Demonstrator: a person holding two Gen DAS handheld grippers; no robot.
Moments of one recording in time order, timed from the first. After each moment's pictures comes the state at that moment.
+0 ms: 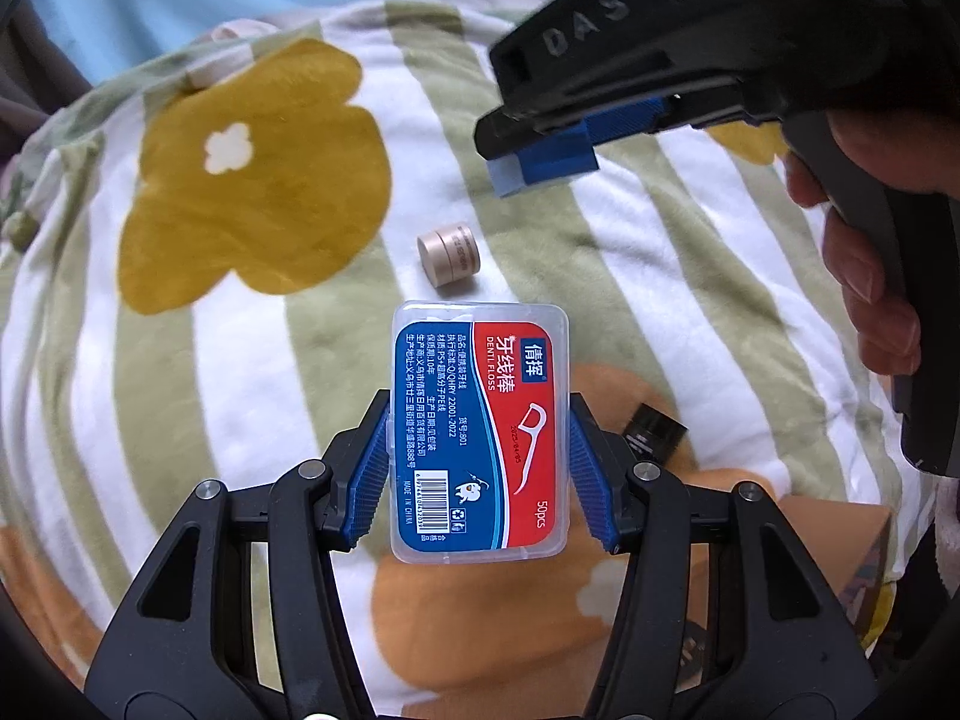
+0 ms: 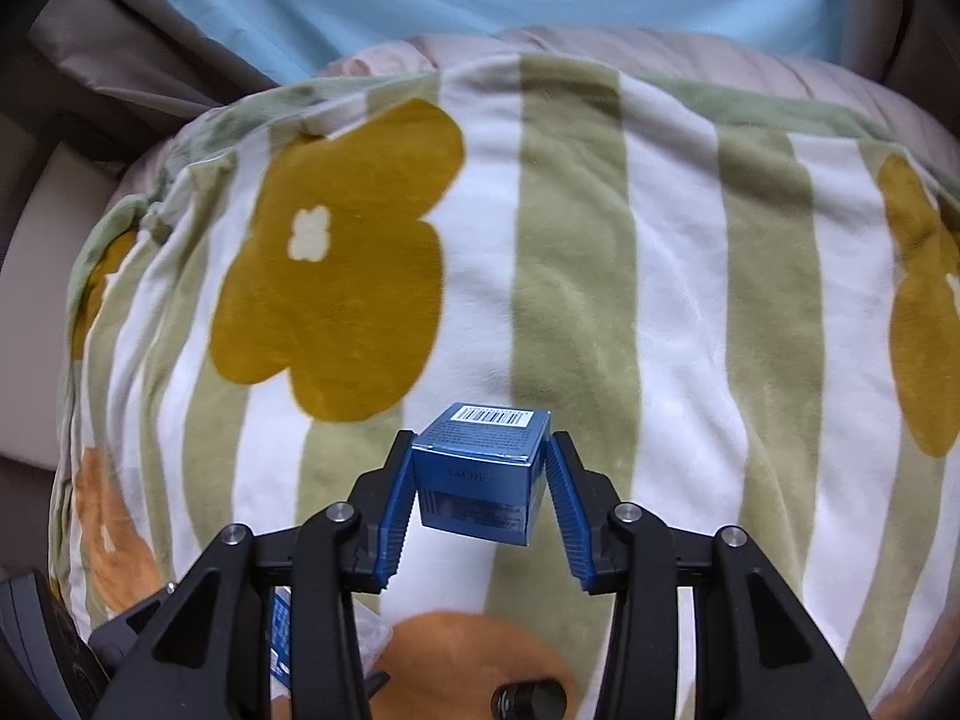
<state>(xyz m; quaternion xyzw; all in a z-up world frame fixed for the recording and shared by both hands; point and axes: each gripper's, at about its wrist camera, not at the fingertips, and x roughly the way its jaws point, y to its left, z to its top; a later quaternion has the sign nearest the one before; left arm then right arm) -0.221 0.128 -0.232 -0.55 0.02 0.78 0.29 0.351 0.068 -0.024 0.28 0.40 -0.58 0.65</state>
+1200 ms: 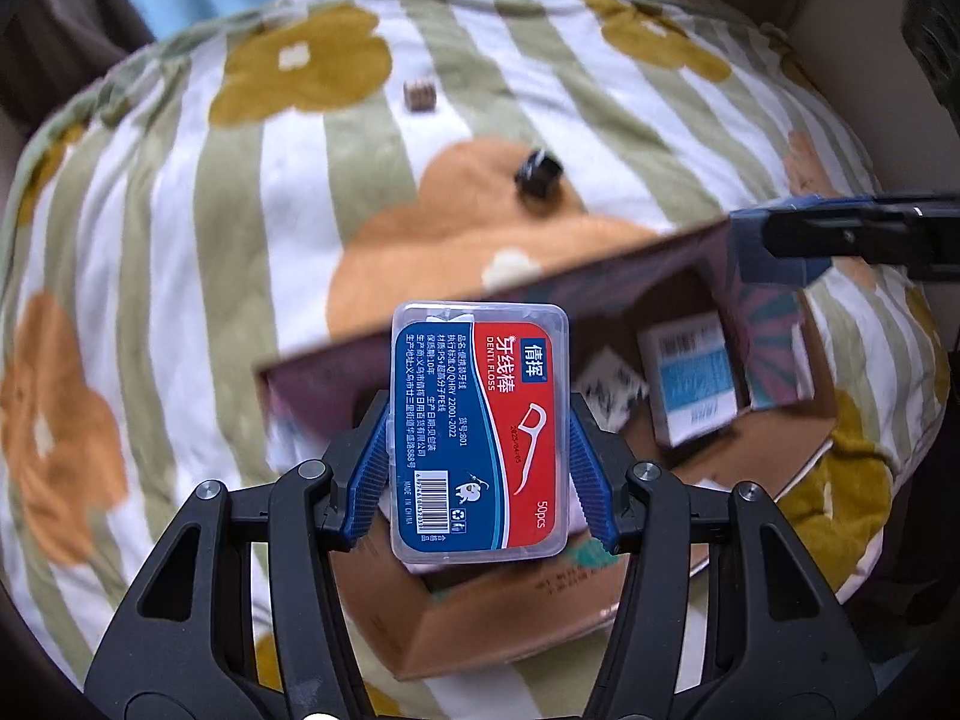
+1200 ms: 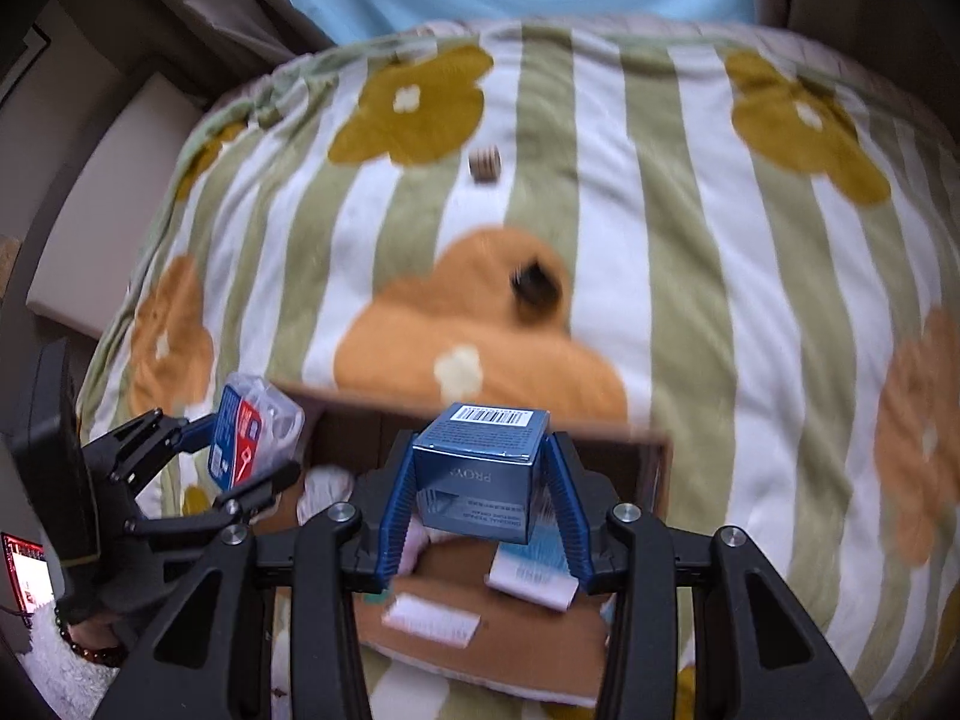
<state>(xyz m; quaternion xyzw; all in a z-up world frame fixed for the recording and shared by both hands) 0.014 0.032 -0.182 -0.55 0.01 0.79 0.27 0.317 0.372 -0.055 0.30 0.39 -0.59 0.64</state>
